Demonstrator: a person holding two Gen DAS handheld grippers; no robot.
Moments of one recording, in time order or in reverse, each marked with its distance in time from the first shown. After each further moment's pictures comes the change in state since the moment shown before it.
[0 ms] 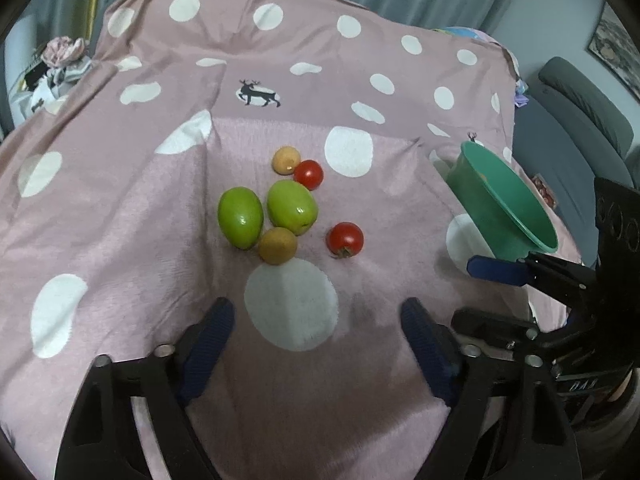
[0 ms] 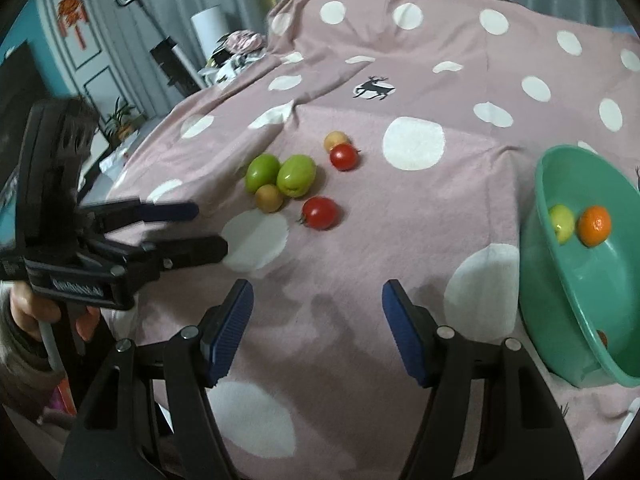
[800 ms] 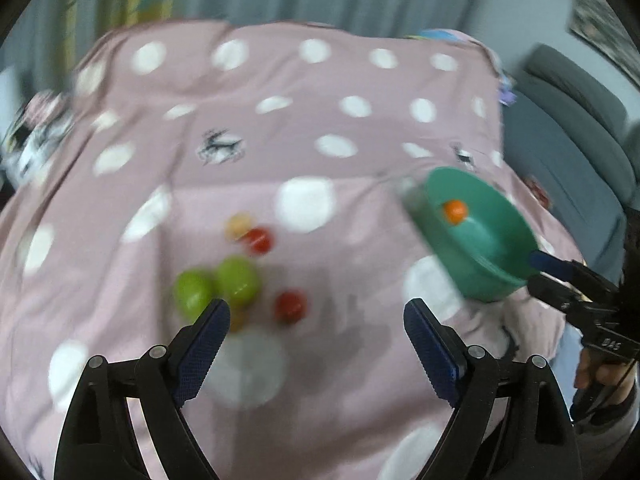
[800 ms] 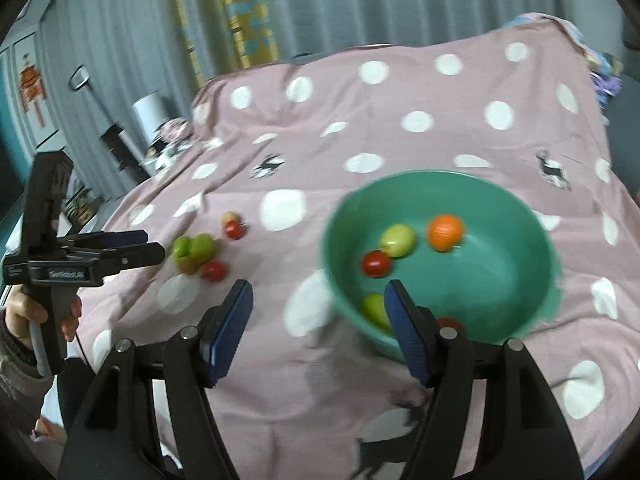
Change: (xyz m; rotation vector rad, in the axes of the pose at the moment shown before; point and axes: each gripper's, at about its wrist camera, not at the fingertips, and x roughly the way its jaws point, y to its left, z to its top) left arm -0.016 -0.042 0.035 0.066 -0.057 0.059; right arm -0.099 -0.079 -0.024 0.129 -0.241 -0.150
